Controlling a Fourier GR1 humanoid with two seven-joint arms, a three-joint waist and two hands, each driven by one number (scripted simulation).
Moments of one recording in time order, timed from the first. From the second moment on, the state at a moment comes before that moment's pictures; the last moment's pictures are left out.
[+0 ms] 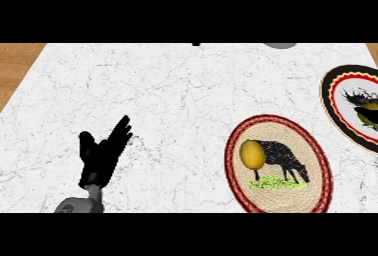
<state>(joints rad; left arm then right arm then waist) -0.05 0.06 -0.08 -1.41 0.06 0.01 0.23 -0.70 -0.67 -0.46 -0.25 0.37 -0.27 -0.48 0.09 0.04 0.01</state>
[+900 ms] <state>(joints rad) -0.02 0.06 -0.07 -1.42 0.07 0.02 0.22 -0.64 -0.81 -0.69 -0.16 0.13 0.16 -0.68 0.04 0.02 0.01</state>
